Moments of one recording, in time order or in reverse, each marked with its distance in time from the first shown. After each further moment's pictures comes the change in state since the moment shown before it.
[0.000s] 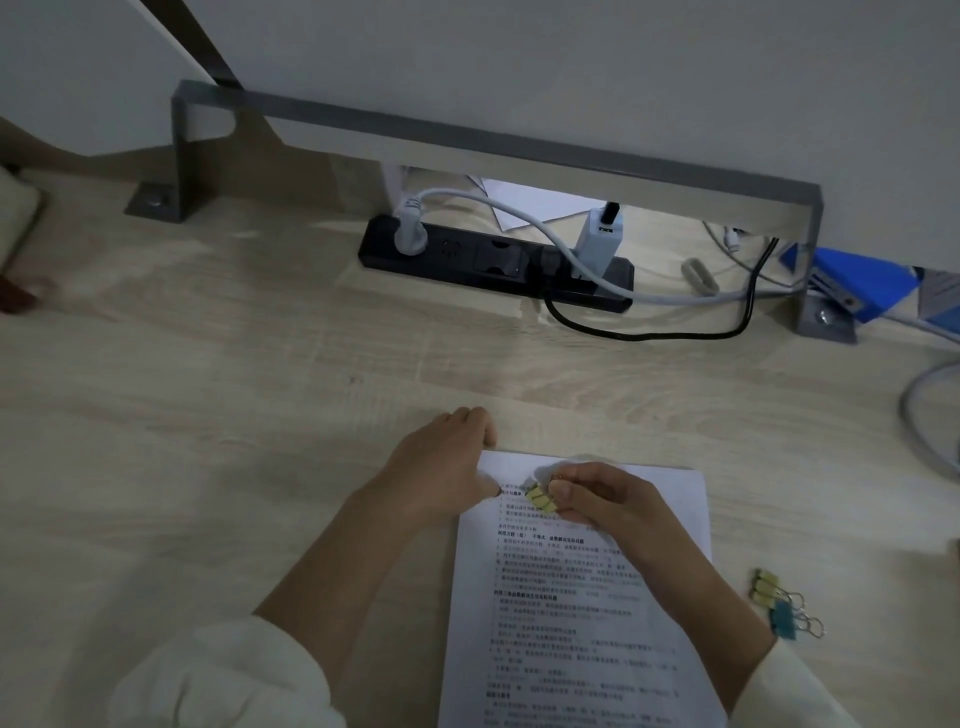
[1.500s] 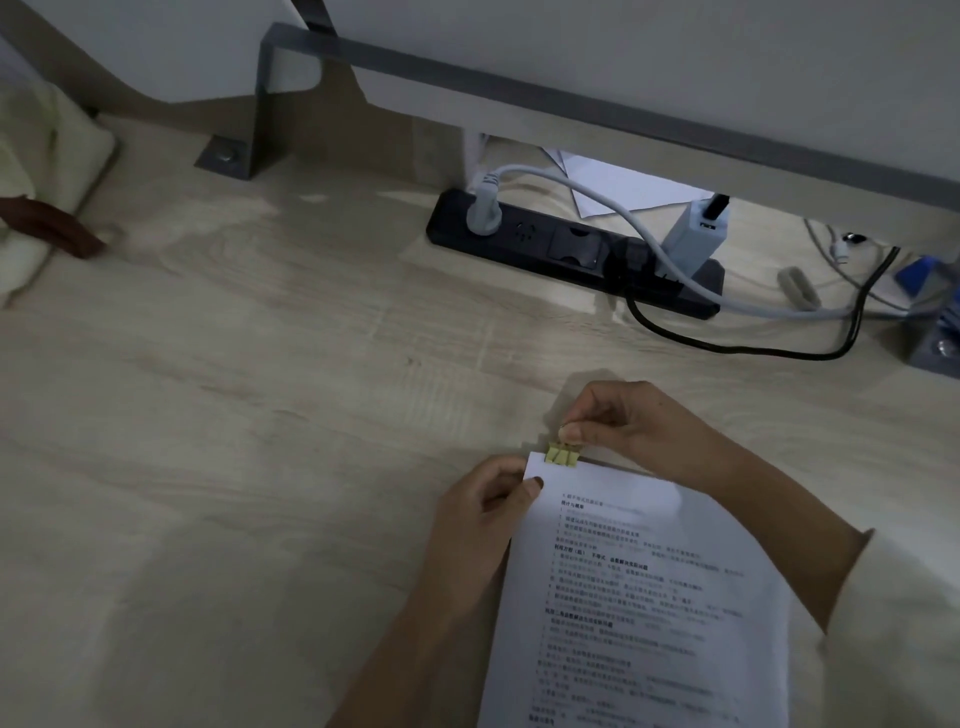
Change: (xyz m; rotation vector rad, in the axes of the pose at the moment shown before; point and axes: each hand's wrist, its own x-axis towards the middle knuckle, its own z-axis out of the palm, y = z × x) left_hand -0.034 -0.014 0.056 -1.140 0.393 -0.215; right_hand 0.070 -0.062 0.024 -0.581 -0.390 -0.291
